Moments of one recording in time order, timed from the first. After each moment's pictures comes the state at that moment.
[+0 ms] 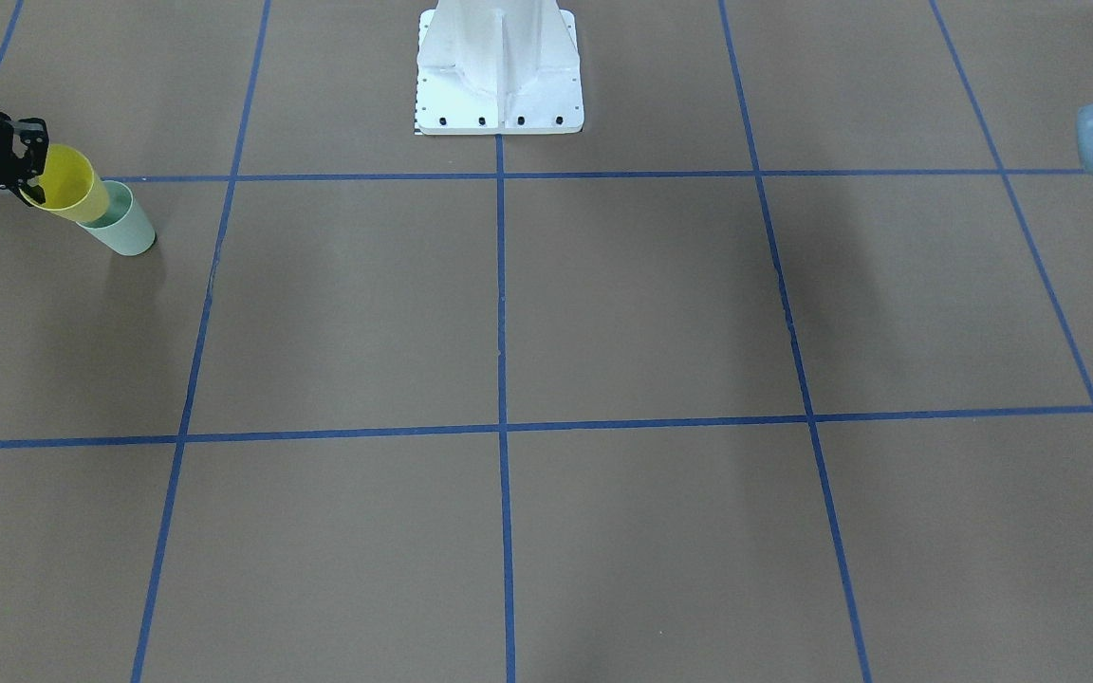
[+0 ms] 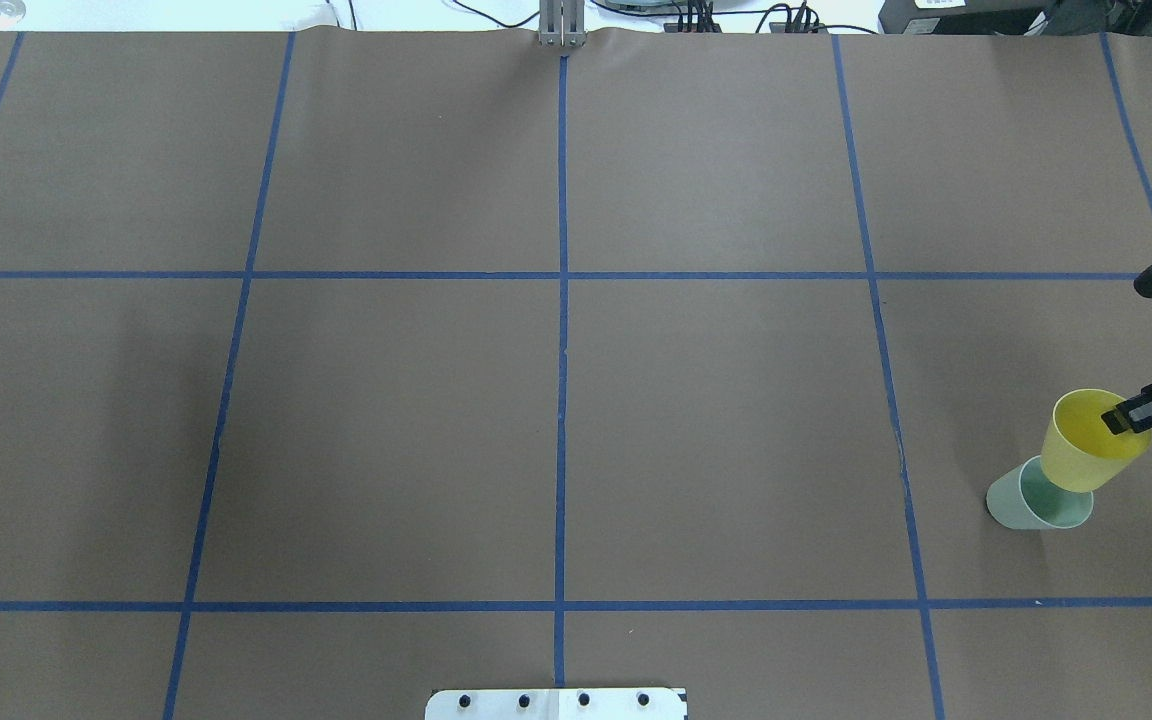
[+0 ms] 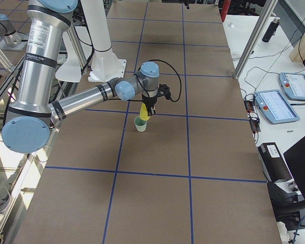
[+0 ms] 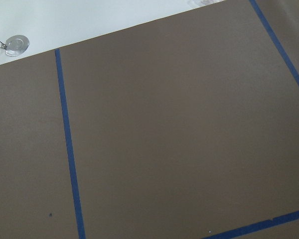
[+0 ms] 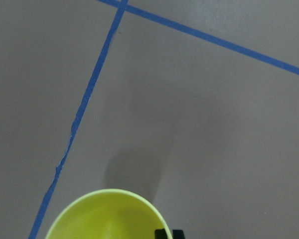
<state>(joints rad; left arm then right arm) -1.32 -1.70 -1.57 -2.14 -2.14 -0.35 0.96 -1.81 2.18 -1.46 2.20 0.39</state>
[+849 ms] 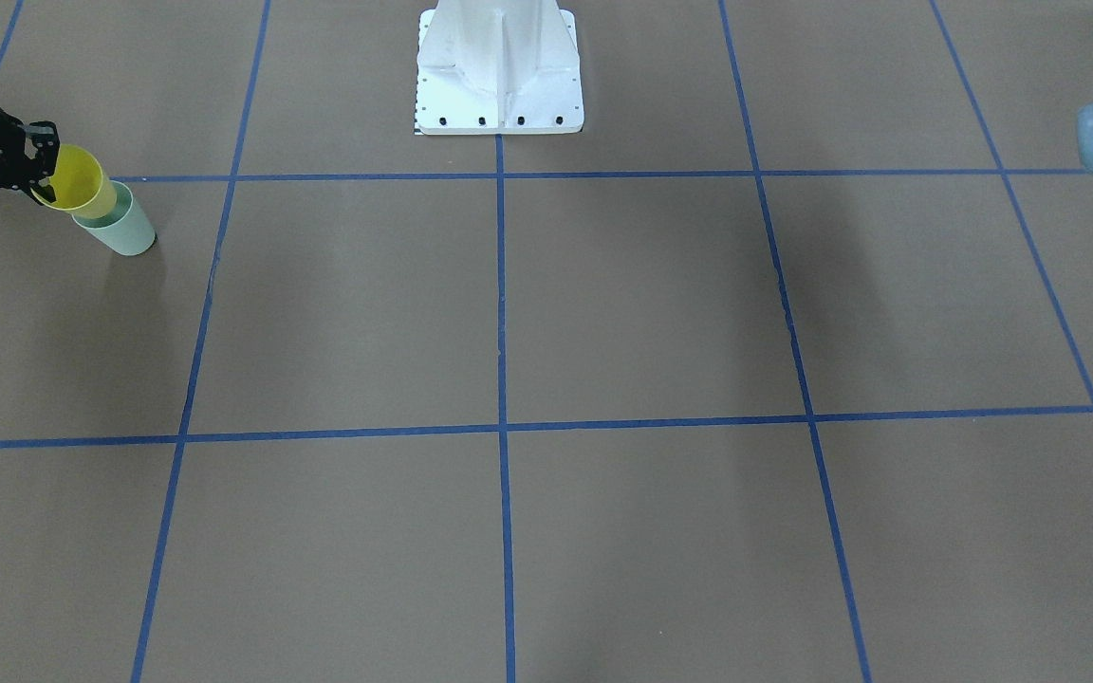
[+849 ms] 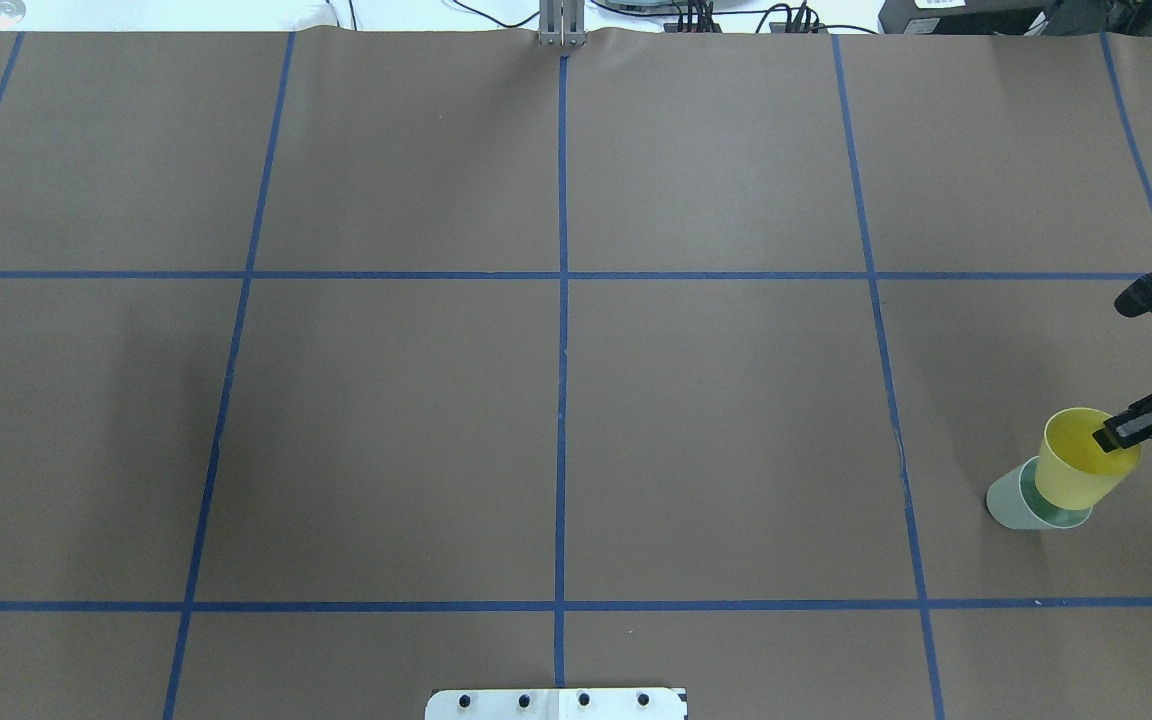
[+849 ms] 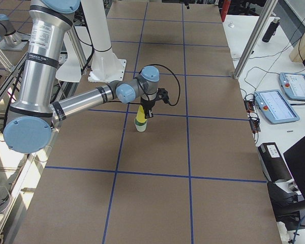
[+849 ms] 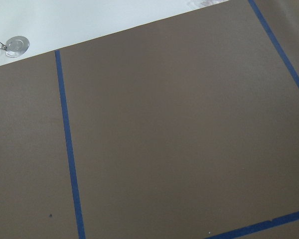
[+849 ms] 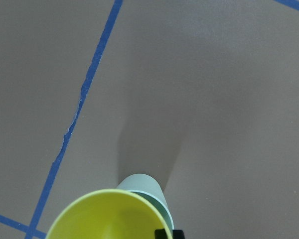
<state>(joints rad) -1.32 -1.70 -1.57 -2.14 -2.14 -0.35 0.93 -1.81 2.15 -1.46 2.21 0.39</state>
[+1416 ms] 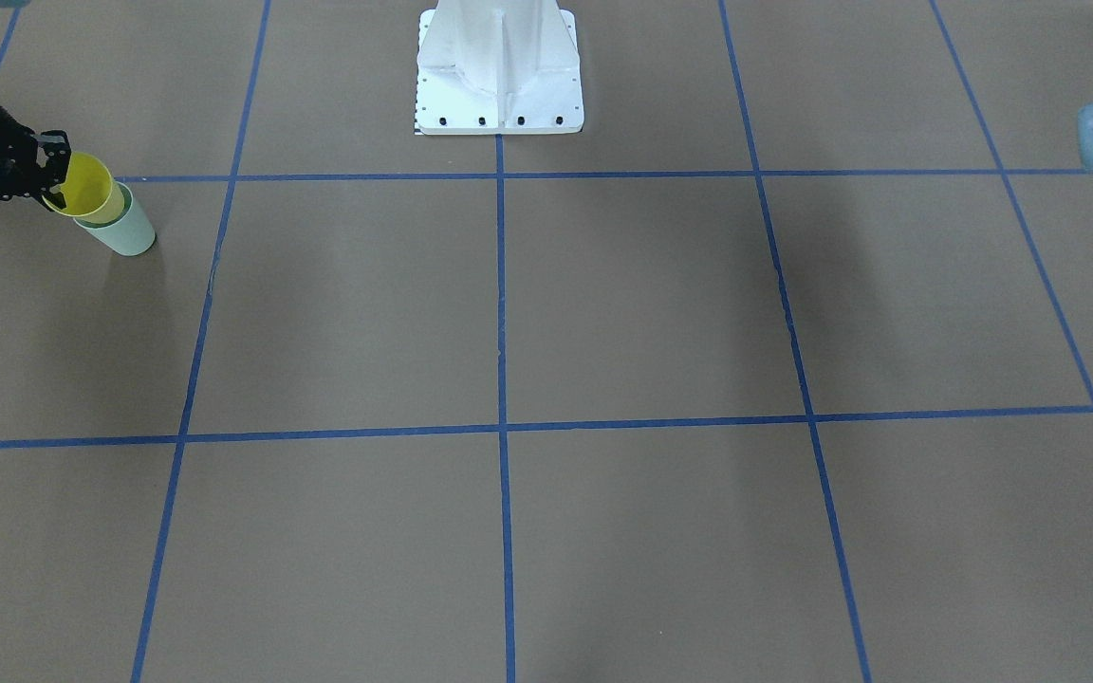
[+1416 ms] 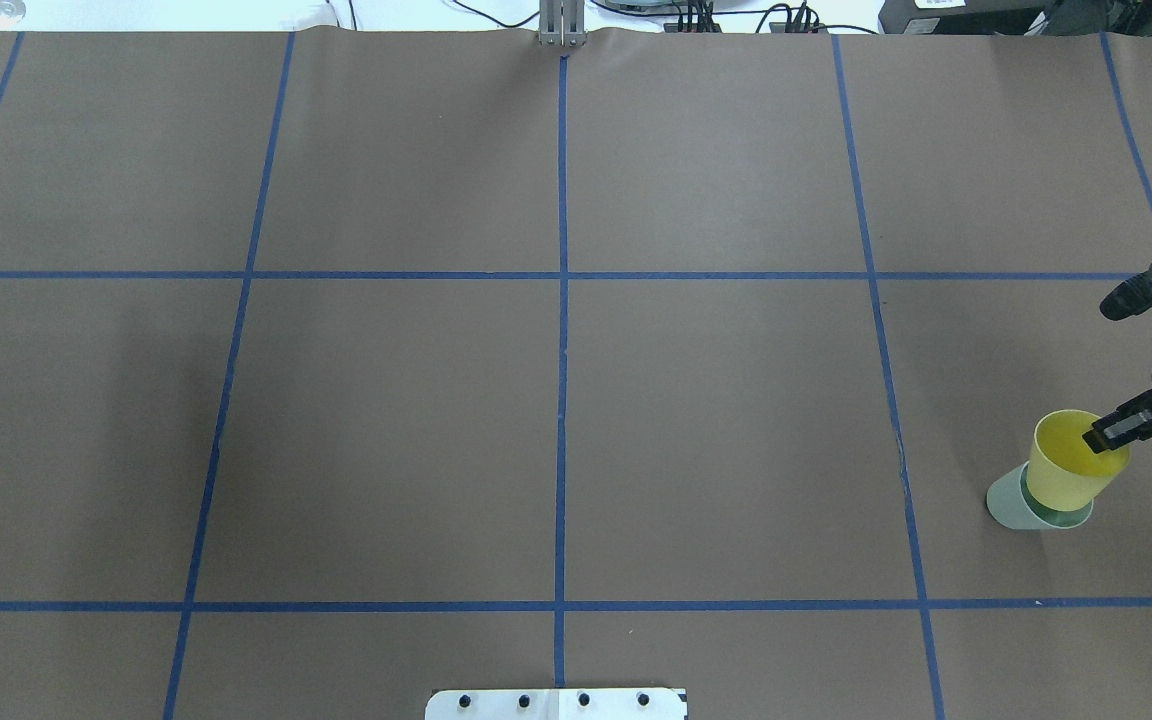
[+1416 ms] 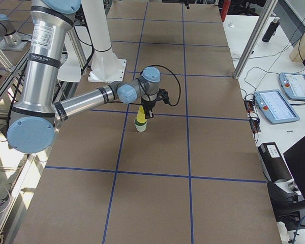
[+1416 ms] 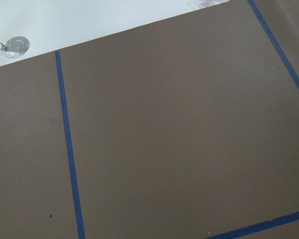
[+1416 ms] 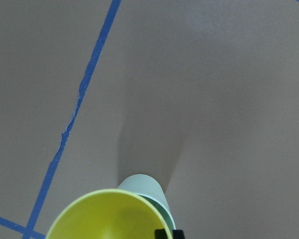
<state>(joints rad) -1.32 -1.70 -1.57 -2.14 -2.14 -0.35 0.91 -1.79 2.13 -1.46 2.21 0.39</state>
